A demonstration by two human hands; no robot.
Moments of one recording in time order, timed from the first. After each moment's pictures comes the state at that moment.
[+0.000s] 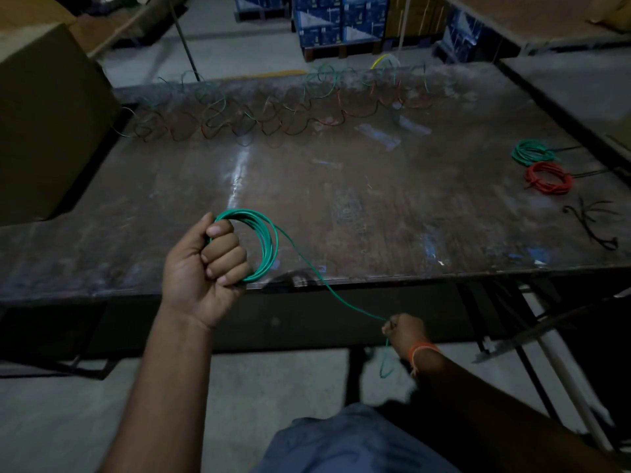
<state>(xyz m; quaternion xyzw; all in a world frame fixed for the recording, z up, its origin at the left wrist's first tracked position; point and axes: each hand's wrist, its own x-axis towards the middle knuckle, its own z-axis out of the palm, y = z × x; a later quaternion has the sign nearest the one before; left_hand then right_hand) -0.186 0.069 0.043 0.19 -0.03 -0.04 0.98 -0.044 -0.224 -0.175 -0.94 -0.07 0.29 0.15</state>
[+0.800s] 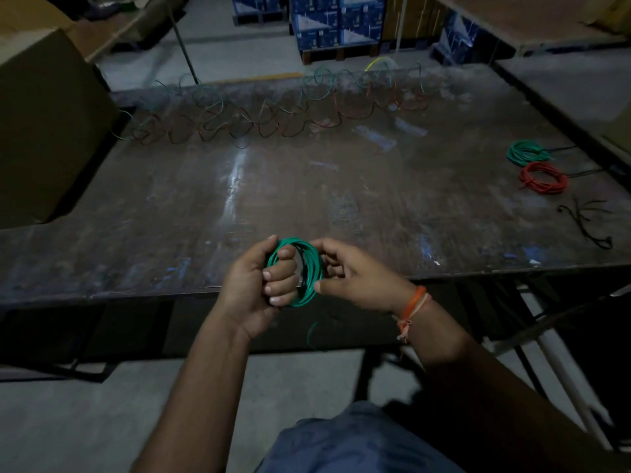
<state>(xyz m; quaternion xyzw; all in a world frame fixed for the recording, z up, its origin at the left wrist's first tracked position) -0.165 0.006 0.038 0.33 0.14 -0.05 0.93 -0.060 -0.153 0.006 -0.66 -0.38 0.36 0.55</state>
